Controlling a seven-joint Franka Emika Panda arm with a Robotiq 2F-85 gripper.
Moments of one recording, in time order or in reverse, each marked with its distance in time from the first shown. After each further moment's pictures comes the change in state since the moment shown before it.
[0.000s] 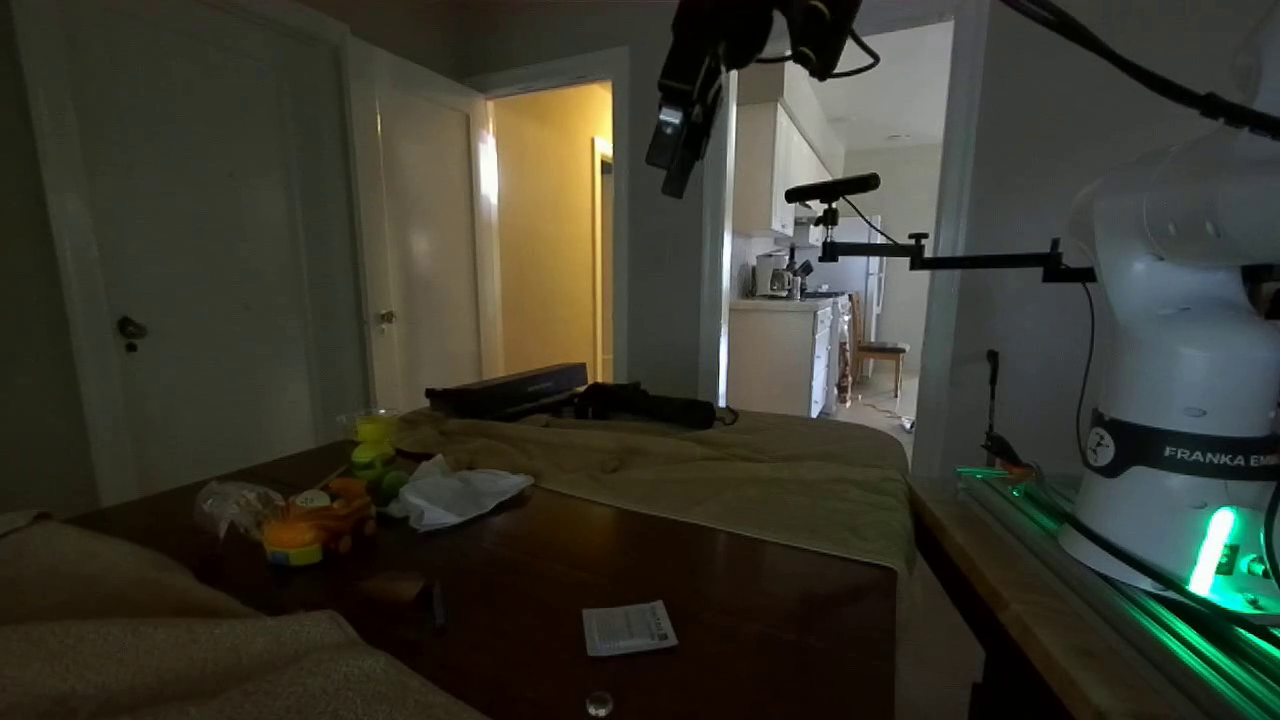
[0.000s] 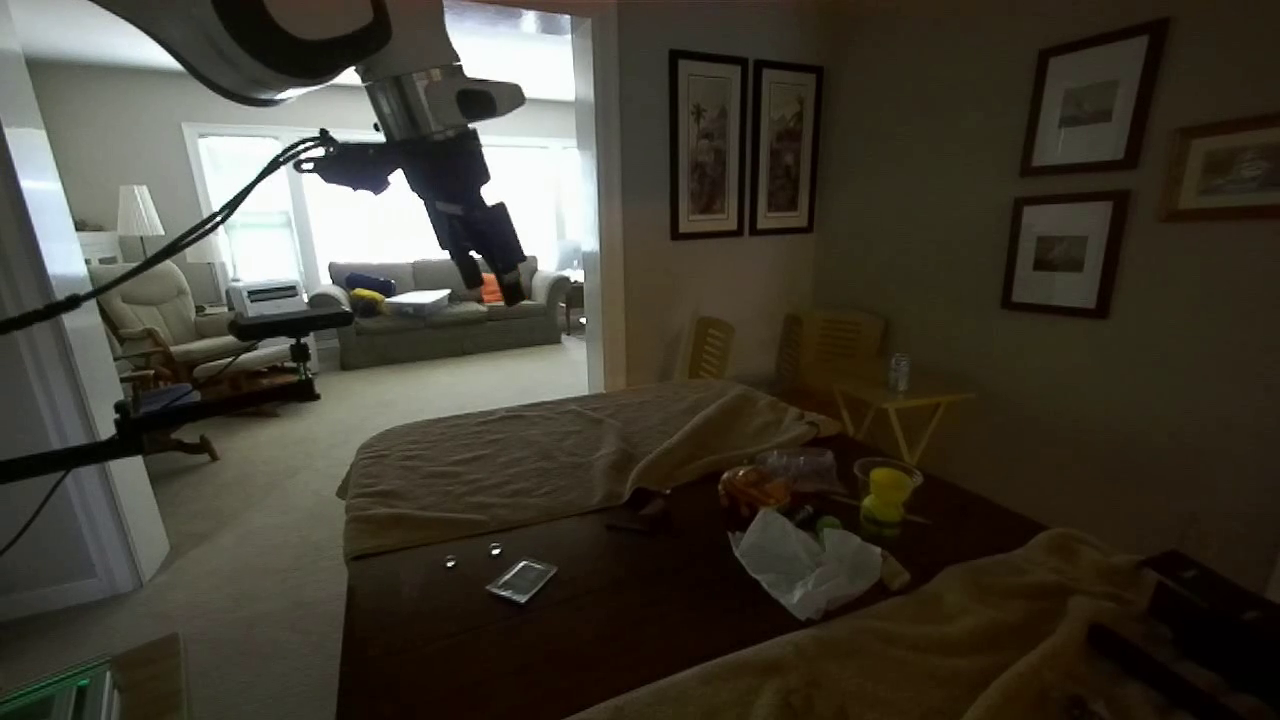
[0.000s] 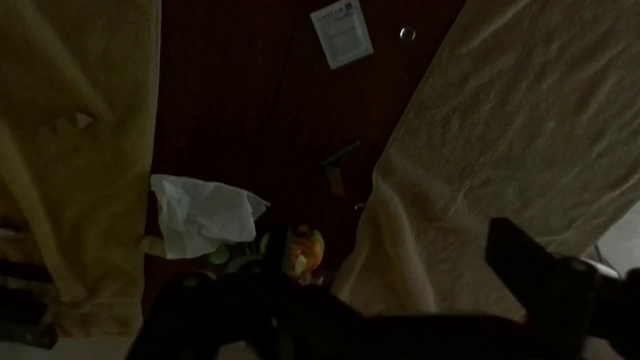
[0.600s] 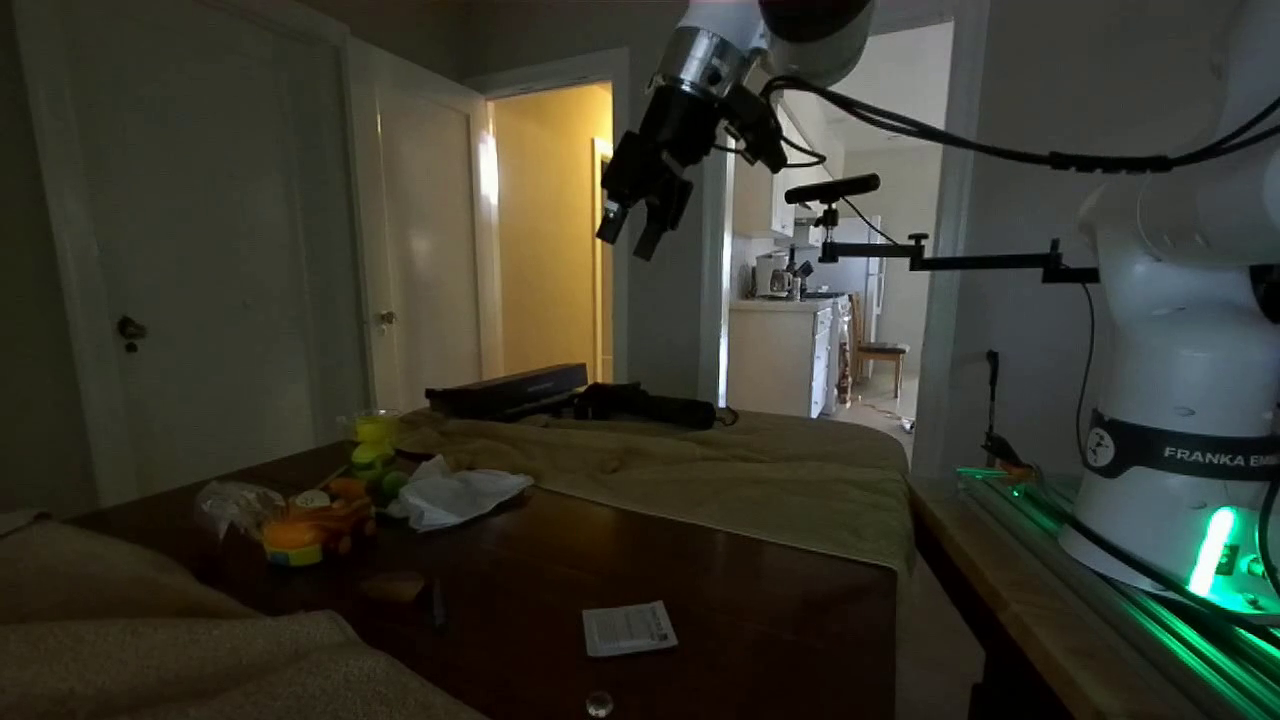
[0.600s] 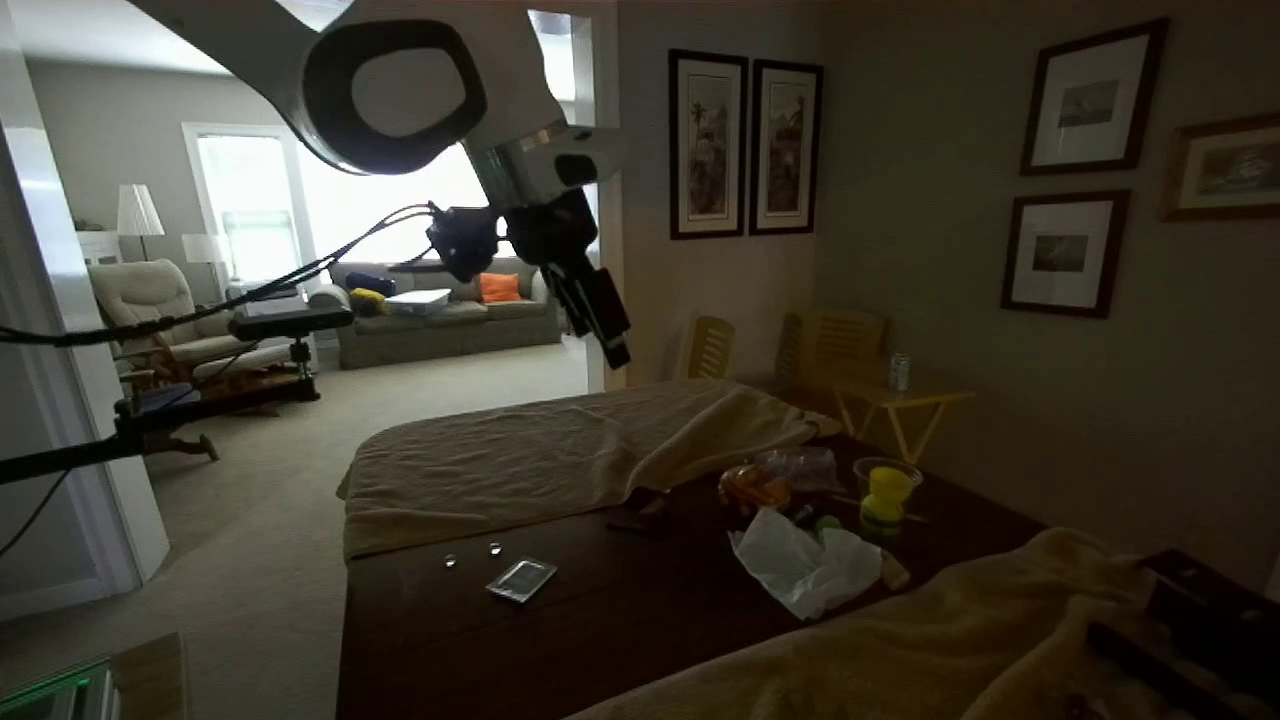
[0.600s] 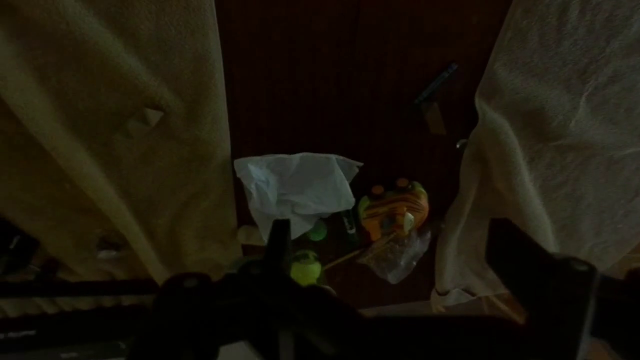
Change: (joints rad) arm -0.117 0.178 -0.111 -0.028 0.007 0.286 0.018
